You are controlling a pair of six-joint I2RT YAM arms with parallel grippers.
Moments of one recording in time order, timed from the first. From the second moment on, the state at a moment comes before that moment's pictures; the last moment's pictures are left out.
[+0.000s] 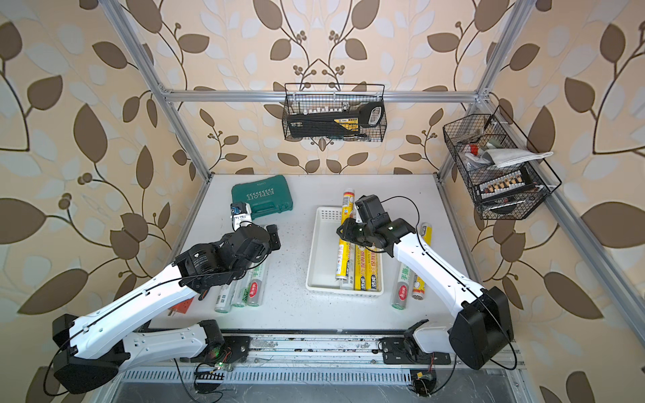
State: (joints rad) left arm -0.95 1.06 1.14 -0.89 -0.73 -0.85; right arm 0.51 1.36 1.12 -0.60 -0.13 0.75
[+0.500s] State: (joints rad) left arm -0.95 1.06 1.13 -0.89 -0.73 -0.85; right arm 0.64 1.53 1.05 -0.46 -0.02 0.80
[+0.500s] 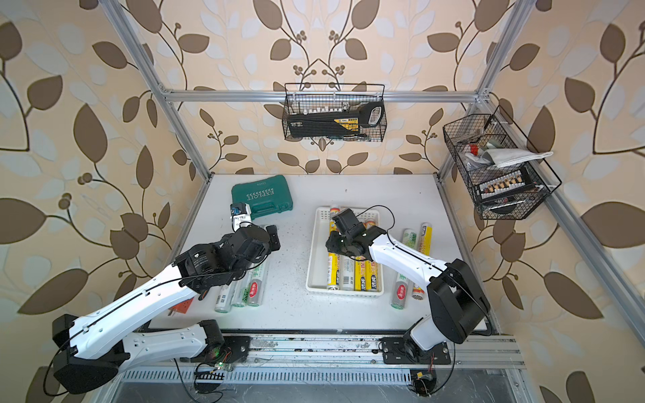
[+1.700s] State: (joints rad) left arm -0.95 1.05 1.11 -0.89 -0.73 -0.87; right arm 0.70 1.70 1.07 -0.46 0.28 0.83
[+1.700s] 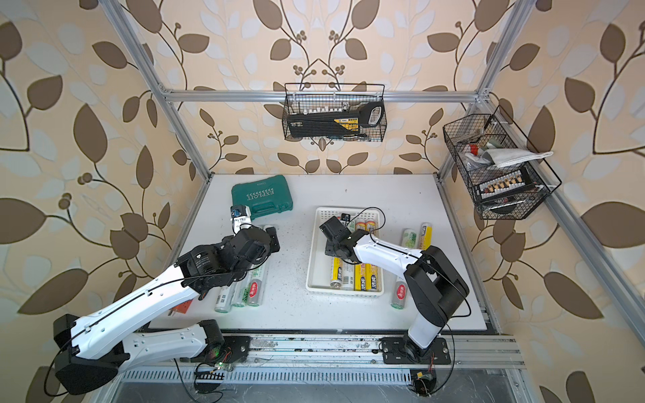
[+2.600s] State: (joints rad) left arm -0.94 1.08 1.10 -0.88 -0.73 -0.87; right arm 0.75 1.80 1.05 -0.35 0.39 0.80
